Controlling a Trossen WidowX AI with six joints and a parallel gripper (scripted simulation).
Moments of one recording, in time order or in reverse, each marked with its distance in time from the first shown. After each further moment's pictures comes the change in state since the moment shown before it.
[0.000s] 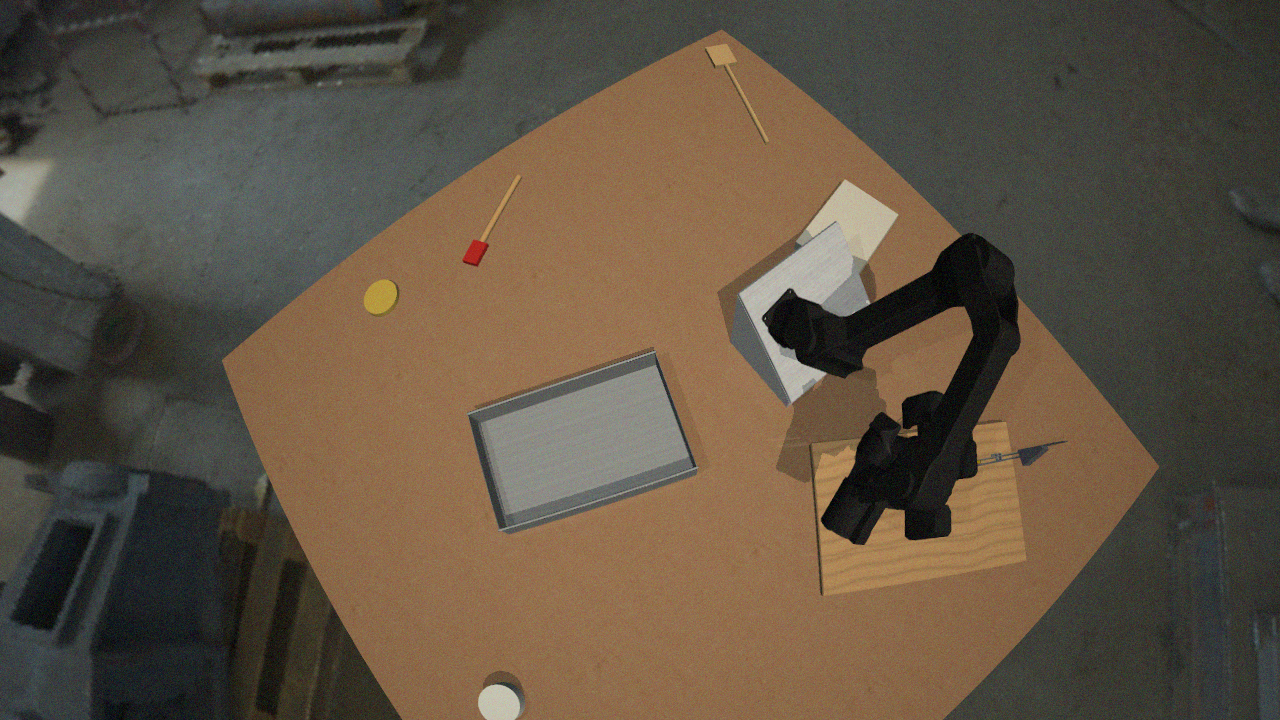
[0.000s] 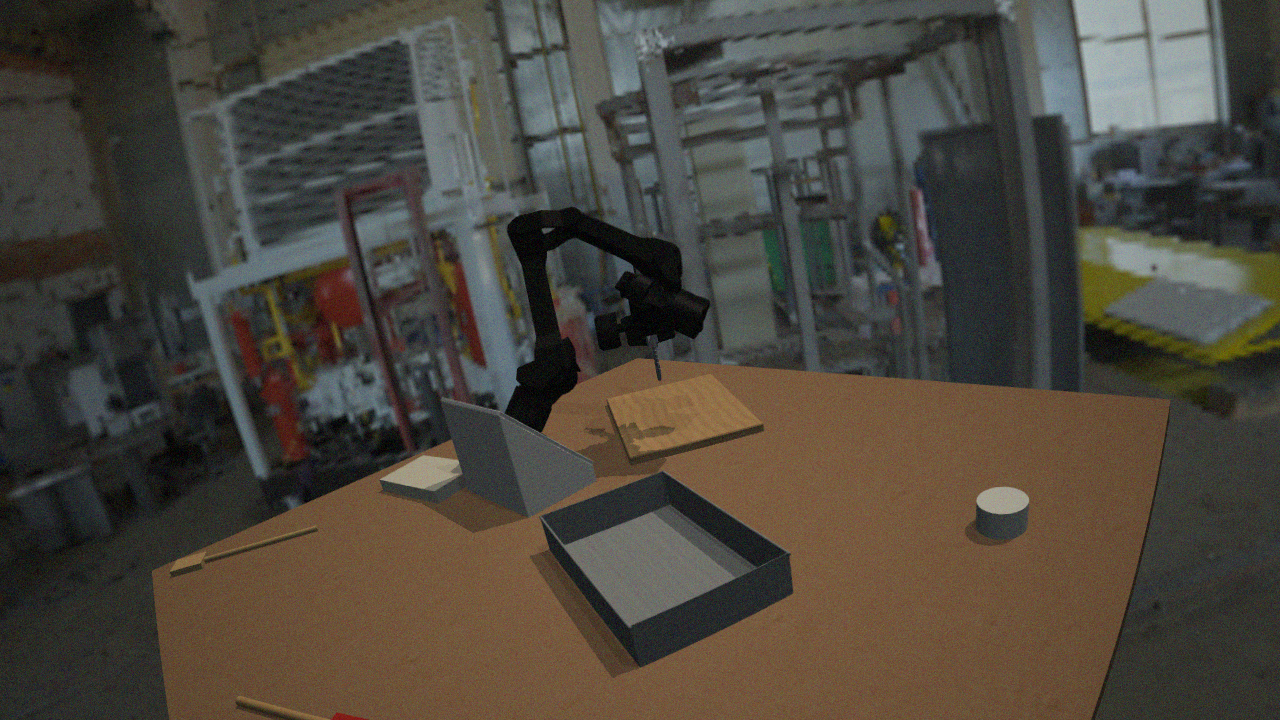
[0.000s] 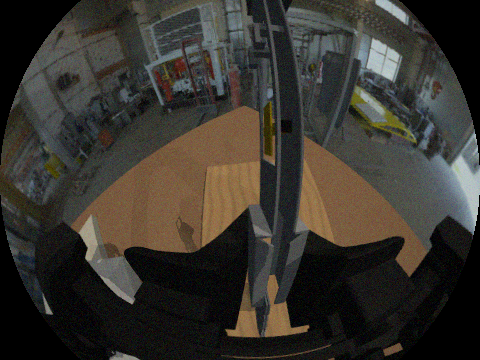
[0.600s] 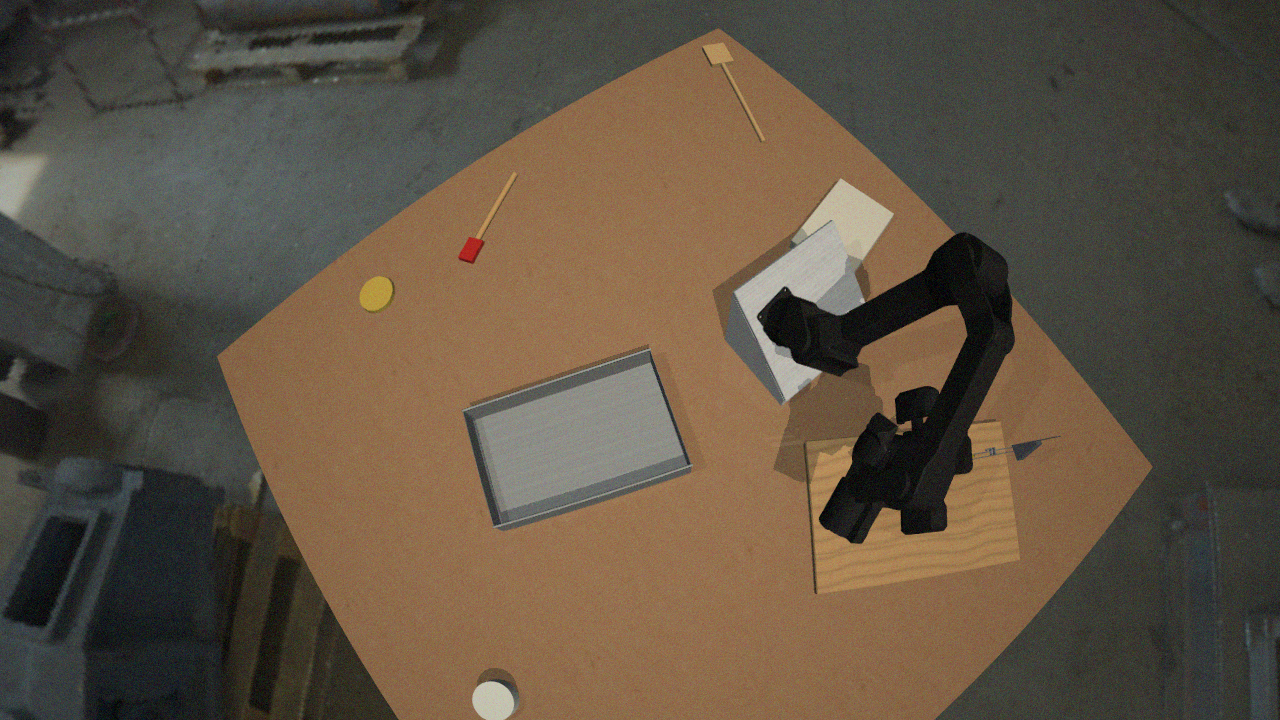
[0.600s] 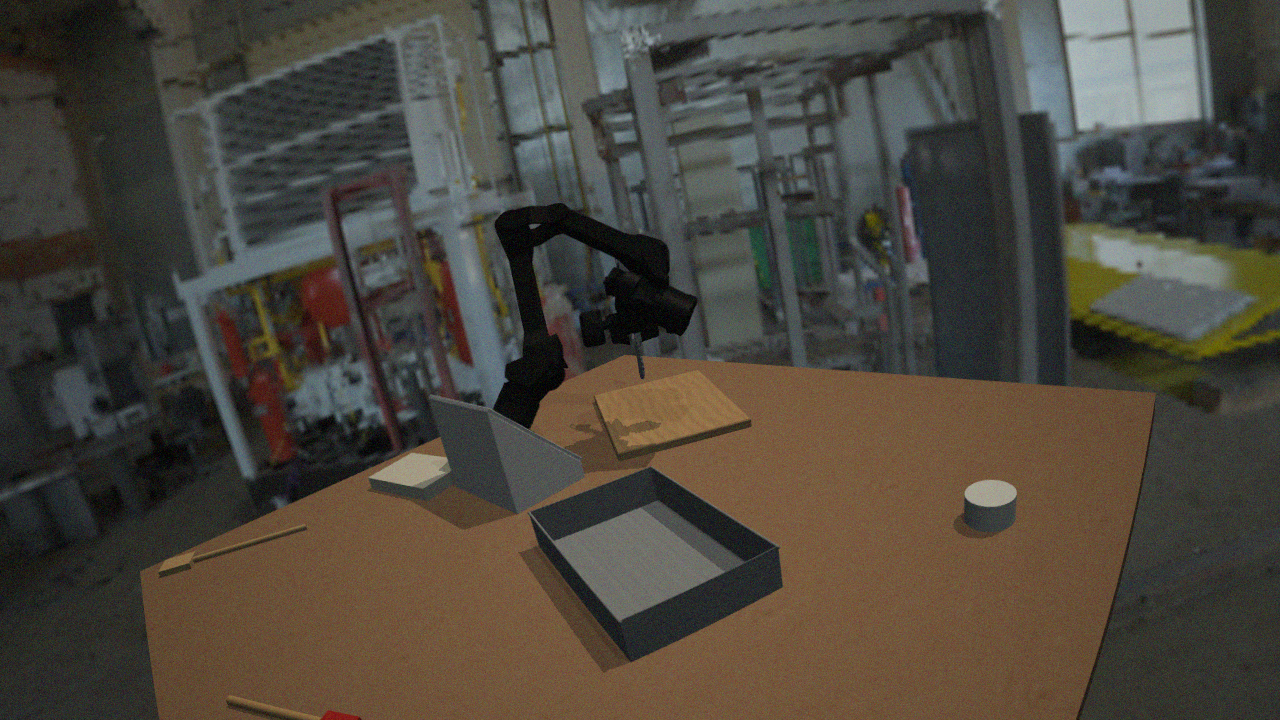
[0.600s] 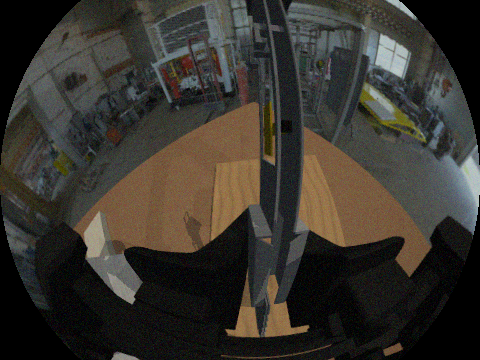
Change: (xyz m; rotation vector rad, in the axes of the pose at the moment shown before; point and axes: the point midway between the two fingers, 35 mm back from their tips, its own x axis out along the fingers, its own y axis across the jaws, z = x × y) arm 0.003 0.008 -0.002 0.007 0.021 0.060
